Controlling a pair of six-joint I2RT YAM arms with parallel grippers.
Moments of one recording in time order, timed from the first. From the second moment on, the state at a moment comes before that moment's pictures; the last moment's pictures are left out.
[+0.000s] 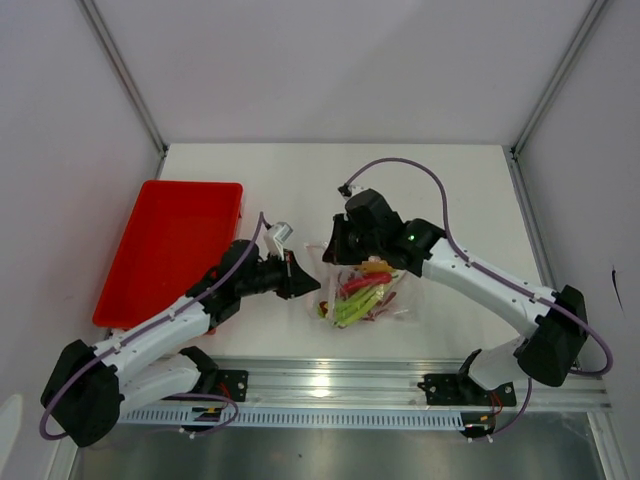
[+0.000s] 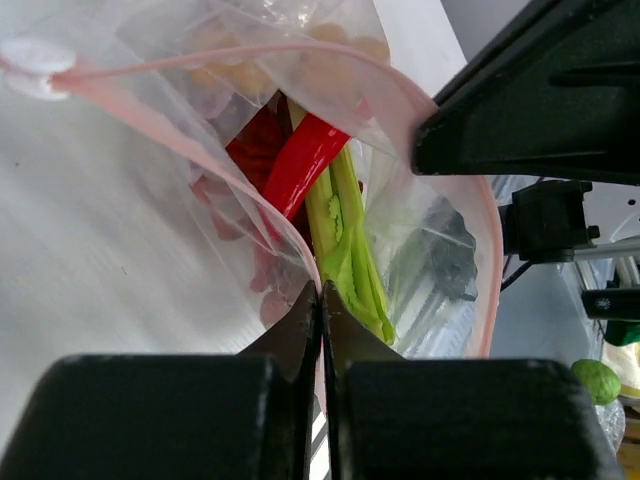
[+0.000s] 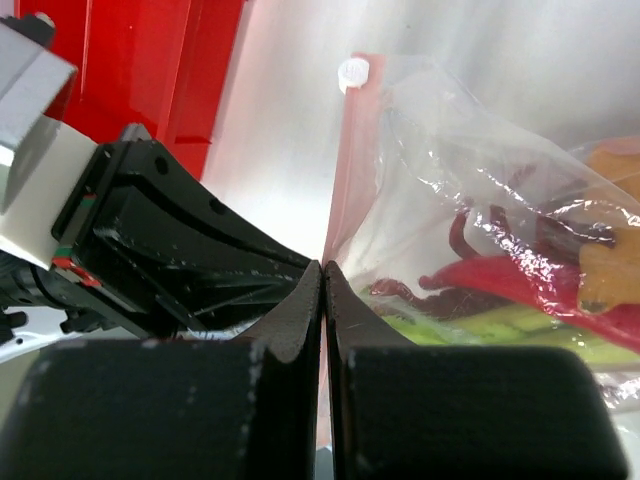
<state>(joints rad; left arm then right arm) -0.63 1.00 0.52 0.06 0.44 -0.61 0.87 1.43 1.31 -0.58 -0.05 0.70</state>
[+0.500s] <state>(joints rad) -0.59 1.02 0.30 0.31 0.45 -0.73 0.89 1.58 1.25 -0.44 -0.08 0.70</state>
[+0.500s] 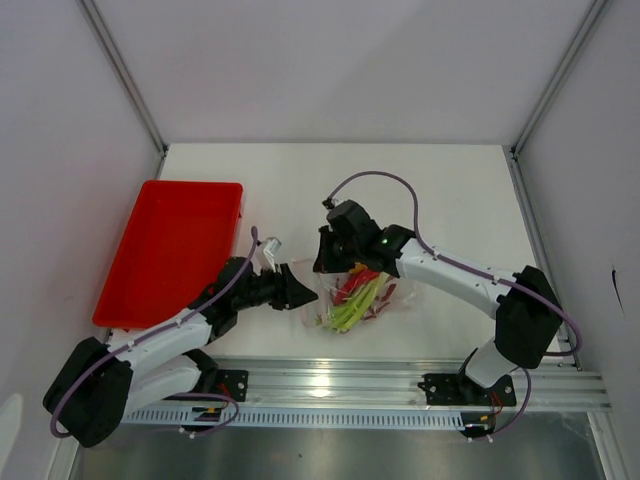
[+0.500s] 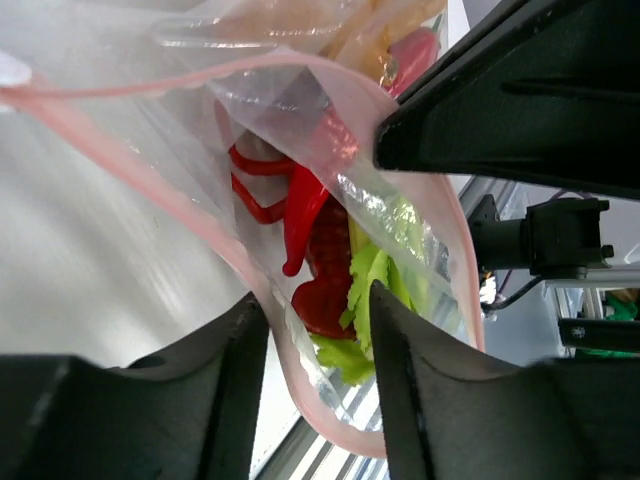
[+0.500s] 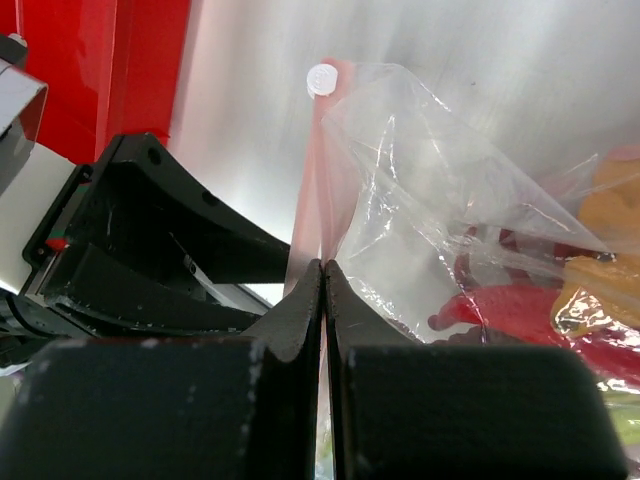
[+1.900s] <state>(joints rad) -0.51 0.85 0.05 0.53 0.54 -0.89 0.97 1.69 1.28 -0.42 -0.08 0.71</state>
